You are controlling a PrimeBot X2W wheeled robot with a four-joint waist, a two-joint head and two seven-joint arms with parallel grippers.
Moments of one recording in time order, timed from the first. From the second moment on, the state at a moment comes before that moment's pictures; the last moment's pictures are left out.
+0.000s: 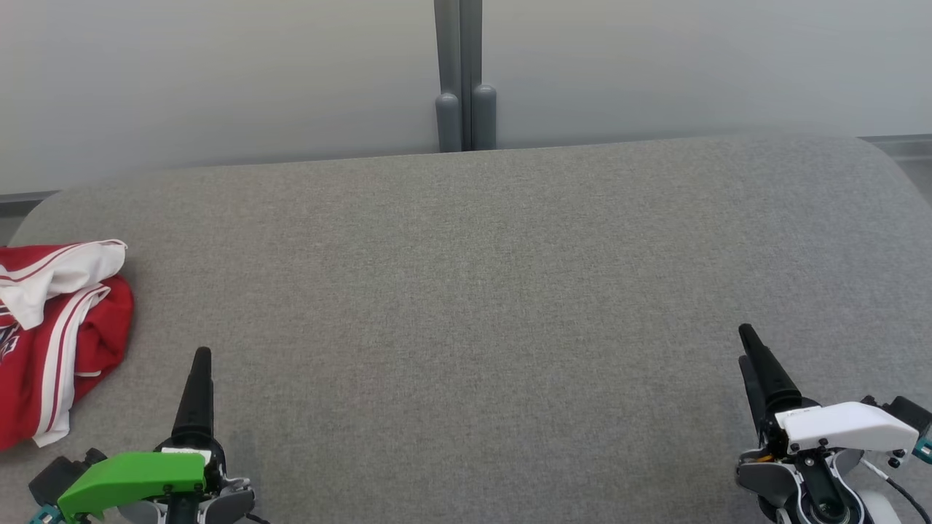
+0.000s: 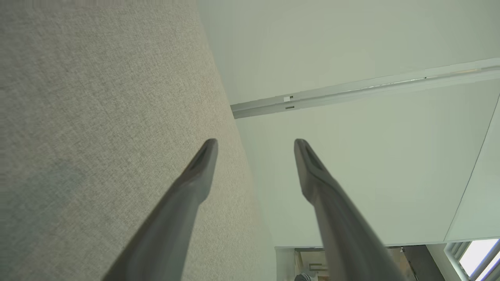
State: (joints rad) left arm -0.07 0.04 0.08 0.27 -1.46 -0.13 0.04; right arm -0.09 -0.06 -0.07 0.29 1.45 0.13 0.08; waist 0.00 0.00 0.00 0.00
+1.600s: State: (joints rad) left arm -0.06 0.05 0.05 0.27 -0.64 -0.13 -0.13; right arm -0.09 -0.08 0.03 0.25 0.67 0.13 -0.11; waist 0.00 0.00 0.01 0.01
